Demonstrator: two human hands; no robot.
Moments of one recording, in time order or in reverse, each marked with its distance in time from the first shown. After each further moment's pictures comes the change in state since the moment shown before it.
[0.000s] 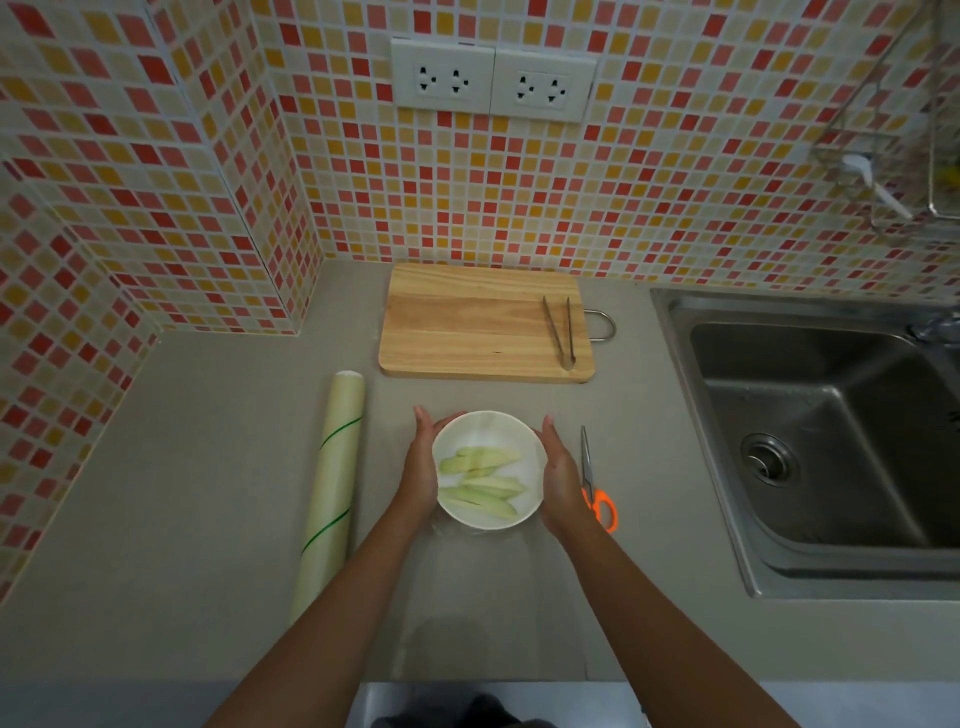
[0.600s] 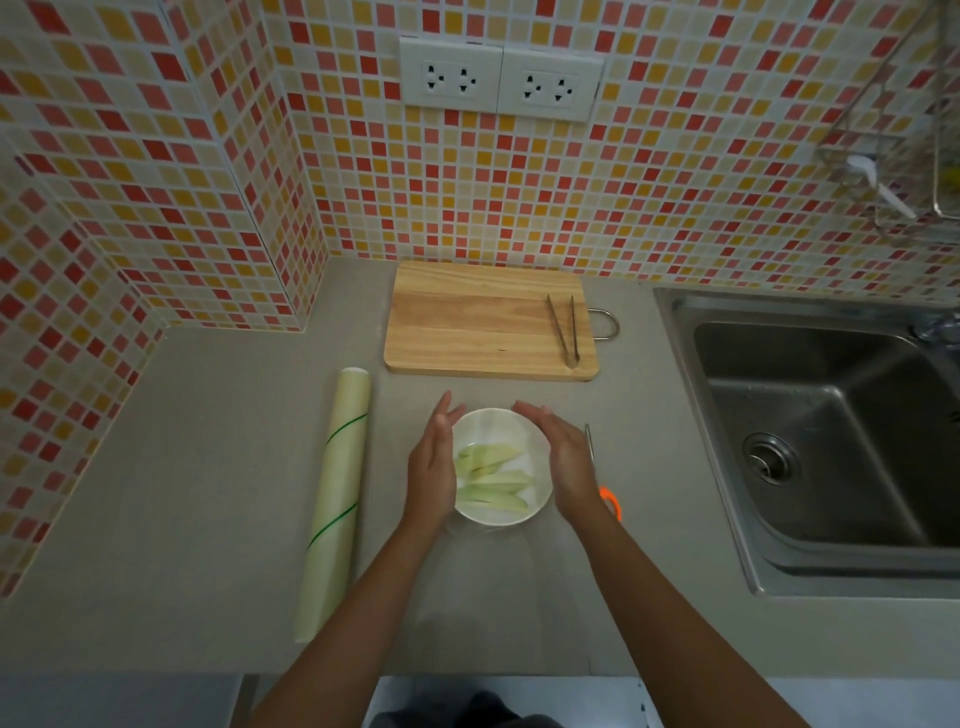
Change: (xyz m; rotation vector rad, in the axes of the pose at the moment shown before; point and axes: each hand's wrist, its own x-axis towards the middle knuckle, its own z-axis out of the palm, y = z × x) left_hand -0.025 -0.011 0.000 0.336 0.085 0.452; right_hand -0.004 -0.017 0.000 -0.217 0.062 -0.301
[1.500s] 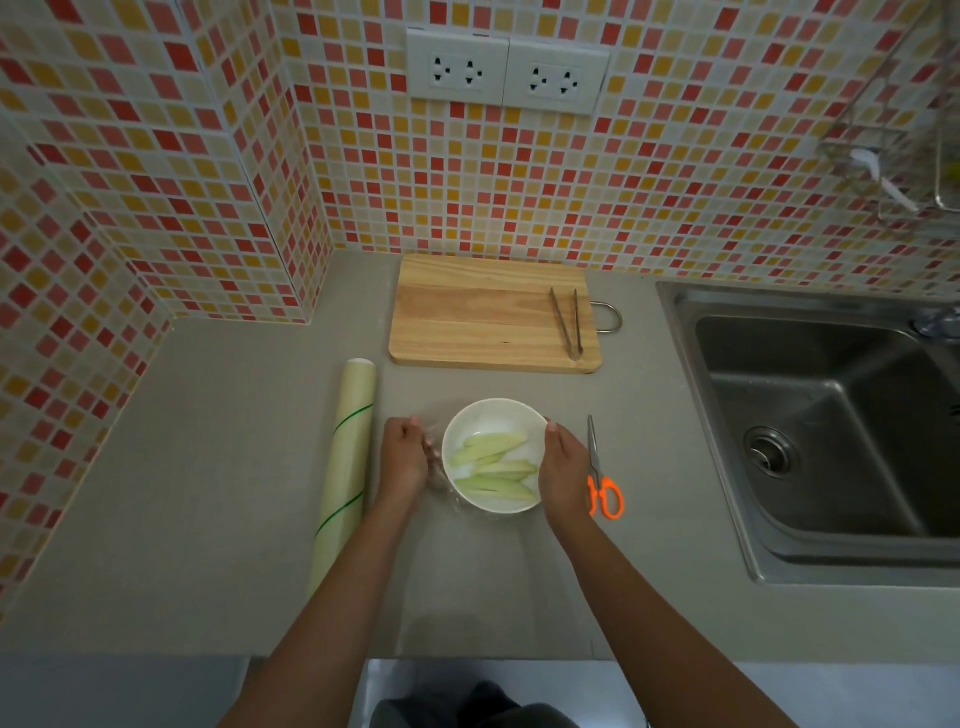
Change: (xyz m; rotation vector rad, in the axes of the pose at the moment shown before) left_hand 0.026 -0.011 -0.029 0.060 0.226 -0.325; right_hand -0.014 0.033 0.014 -0.124 0.302 -0.079
